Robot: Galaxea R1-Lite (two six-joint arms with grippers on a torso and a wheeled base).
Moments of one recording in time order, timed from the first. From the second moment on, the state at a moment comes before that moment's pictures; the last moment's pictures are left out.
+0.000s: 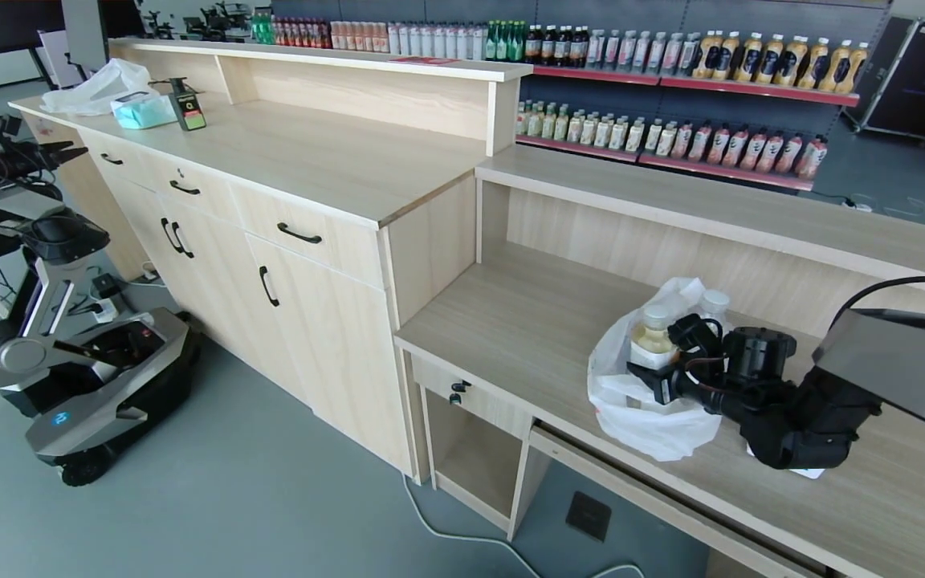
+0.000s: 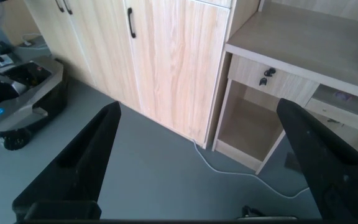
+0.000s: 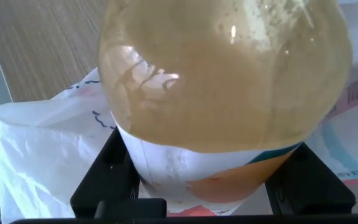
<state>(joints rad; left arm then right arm) 0.00 0.00 0.00 0.00 -0.02 0.00 0.01 2.45 -1.00 -1.20 0.36 -0.31</state>
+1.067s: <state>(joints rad) 0.00 0.00 0.00 0.00 -0.02 0.00 -0.04 2.45 -0.96 -1.20 0.39 -0.31</state>
